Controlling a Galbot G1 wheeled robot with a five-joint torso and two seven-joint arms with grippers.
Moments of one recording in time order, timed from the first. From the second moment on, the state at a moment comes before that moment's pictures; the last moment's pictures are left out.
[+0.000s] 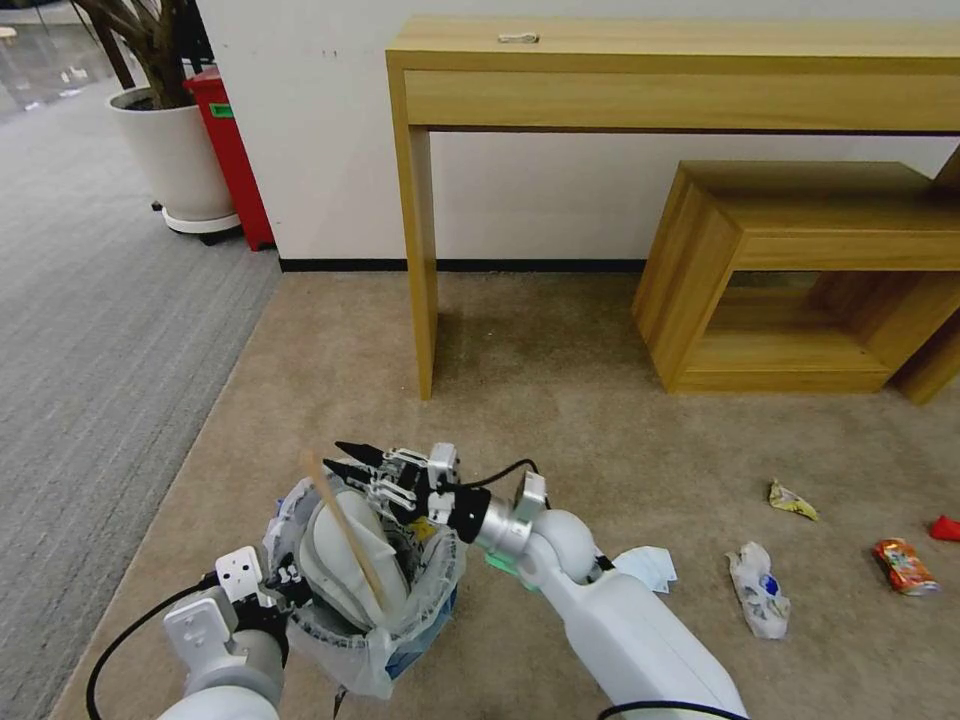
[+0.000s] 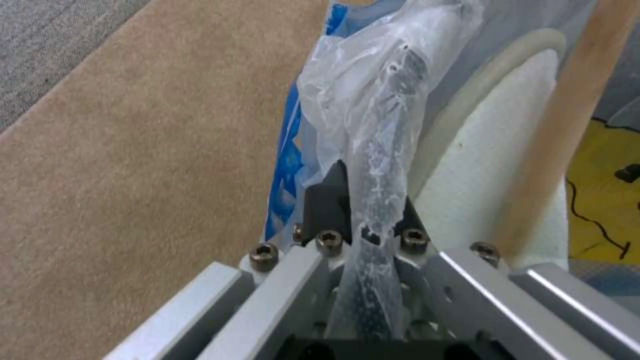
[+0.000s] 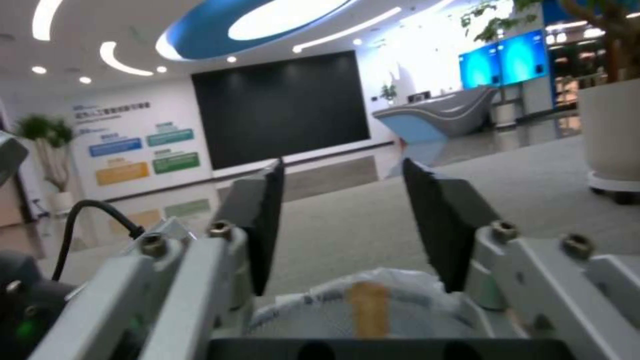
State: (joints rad) left arm 1.73 -1.49 -0.54 -2.43 -0.54 0.66 -0.57; right arm -0.94 1.30 -0.09 1.67 0.64 0.12 -0.74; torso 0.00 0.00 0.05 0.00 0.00
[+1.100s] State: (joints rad) left arm 1.69 -1.42 -0.59 -2.39 -0.49 0.52 -0.52; right arm -1.37 1.26 0.74 2.00 0.37 0.31 -0.17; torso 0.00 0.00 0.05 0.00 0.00
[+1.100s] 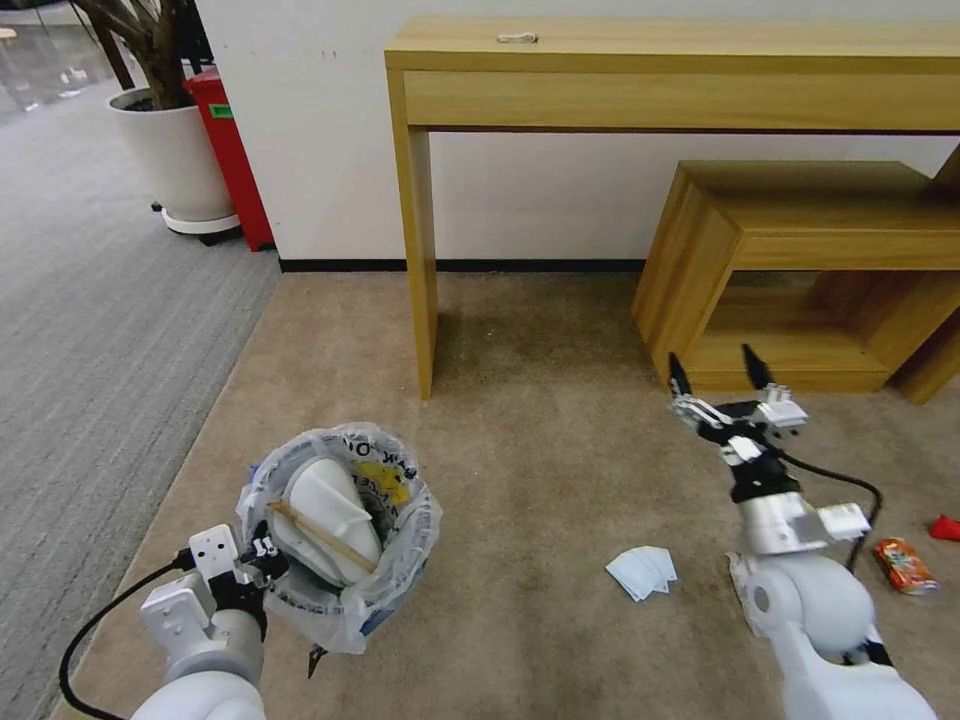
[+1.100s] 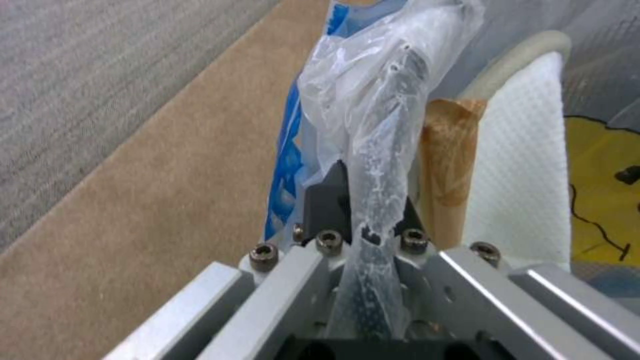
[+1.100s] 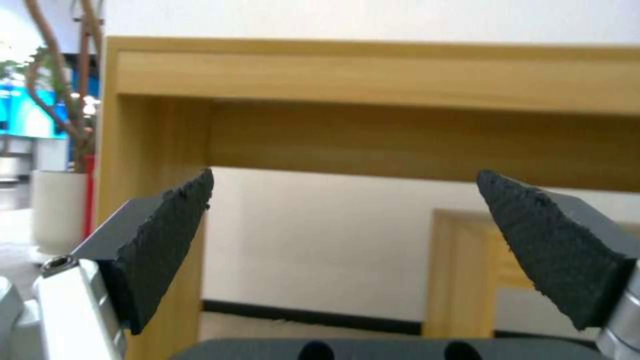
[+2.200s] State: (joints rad) left arm 1.69 -1.42 -0.60 -2.39 -0.47 0.42 -0.48; right arm -1.43 1.30 0.82 2.02 0.32 0.36 -0.17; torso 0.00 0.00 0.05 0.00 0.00
